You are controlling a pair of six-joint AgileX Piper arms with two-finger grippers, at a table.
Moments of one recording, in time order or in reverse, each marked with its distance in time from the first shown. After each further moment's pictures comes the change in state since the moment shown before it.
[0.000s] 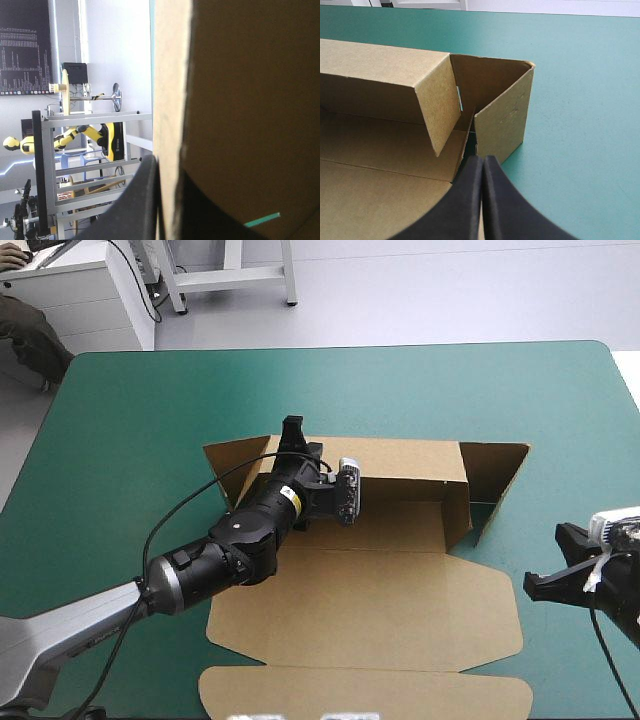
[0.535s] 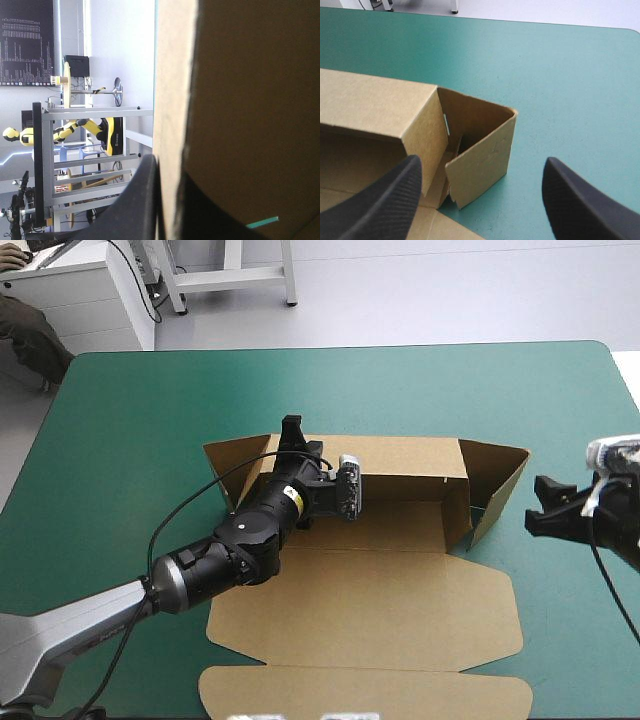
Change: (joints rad) left arm -0.002 0.015 -0.003 0.031 0.021 -0.072; right arm 0.000 0.238 -0.241 -0.048 0.052 0.010
